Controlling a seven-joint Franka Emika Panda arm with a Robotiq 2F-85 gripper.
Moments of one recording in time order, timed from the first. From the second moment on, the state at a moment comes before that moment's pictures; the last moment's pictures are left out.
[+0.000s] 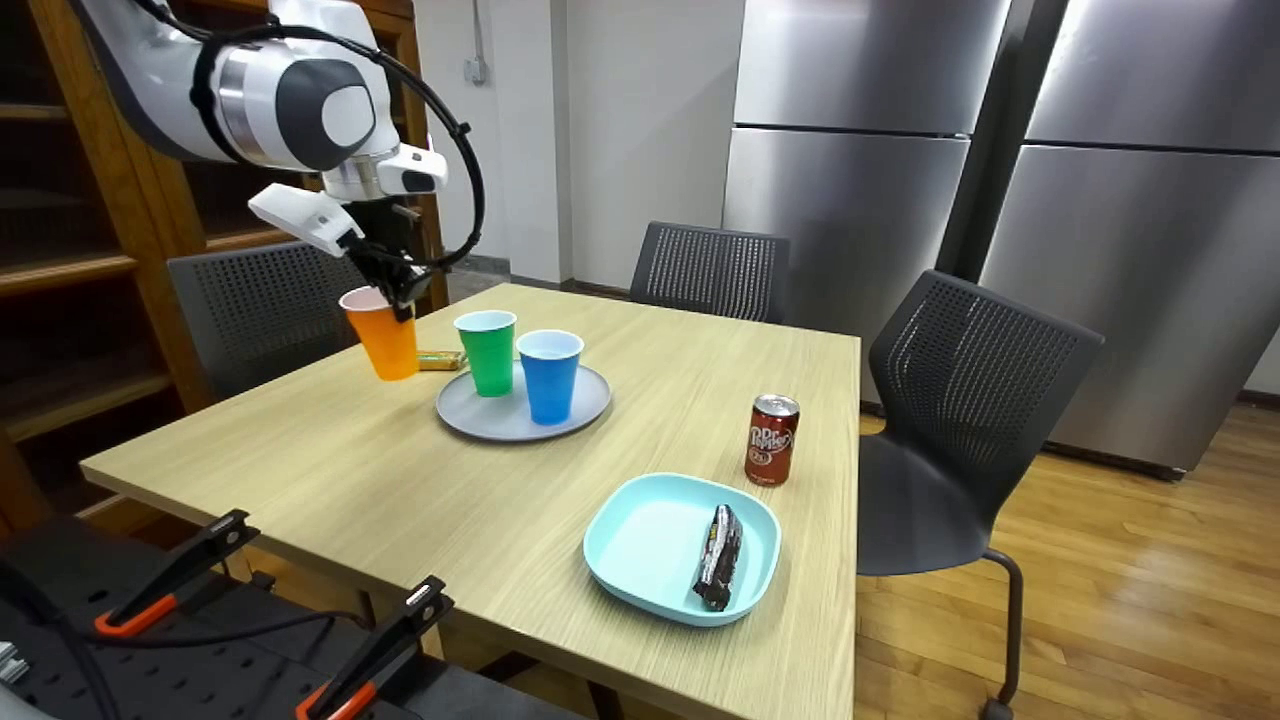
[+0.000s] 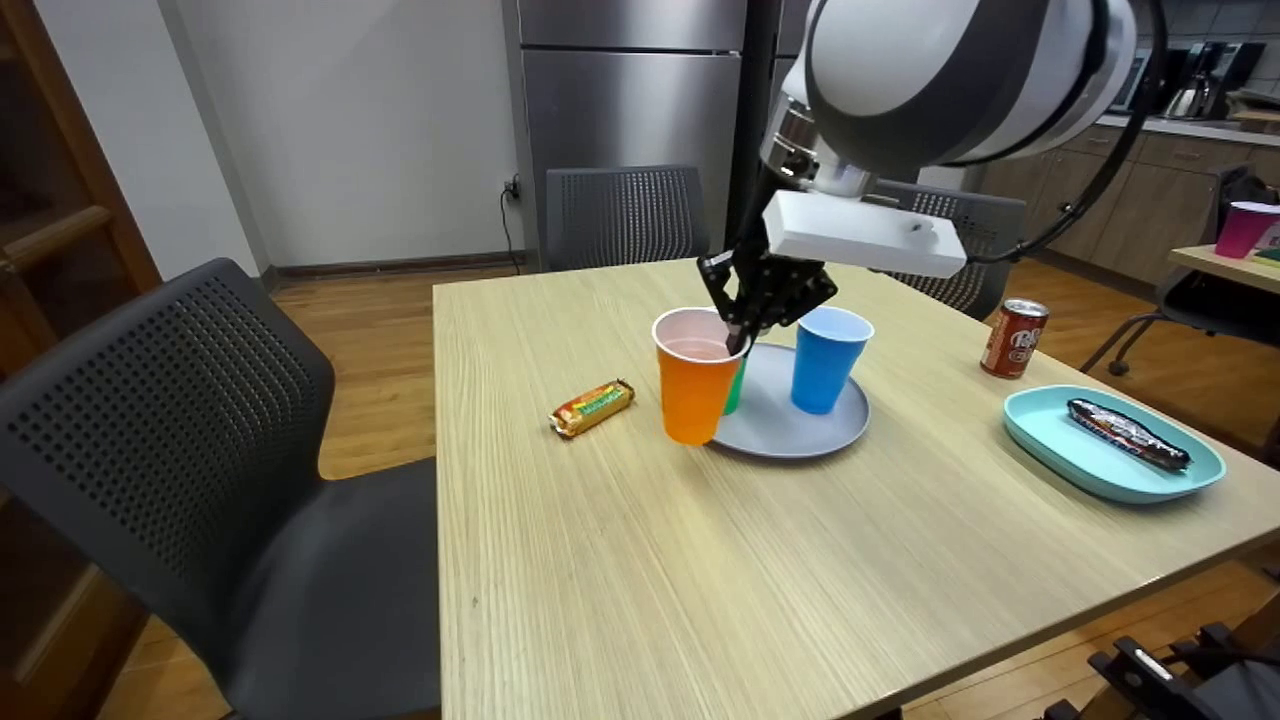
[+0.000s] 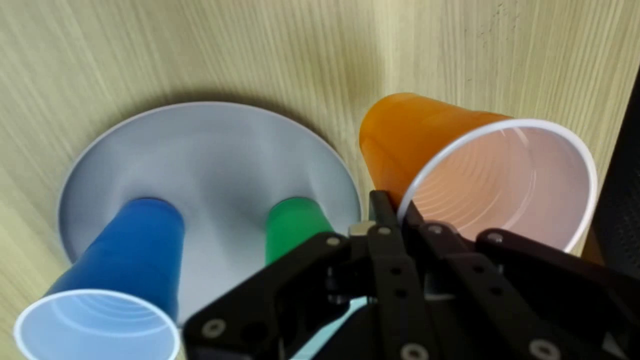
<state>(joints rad) 0.25 0.27 0.06 -2.42 0.09 2.96 0.36</state>
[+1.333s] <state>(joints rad) 0.06 0.25 0.05 -2.48 0.10 2.95 0.17</state>
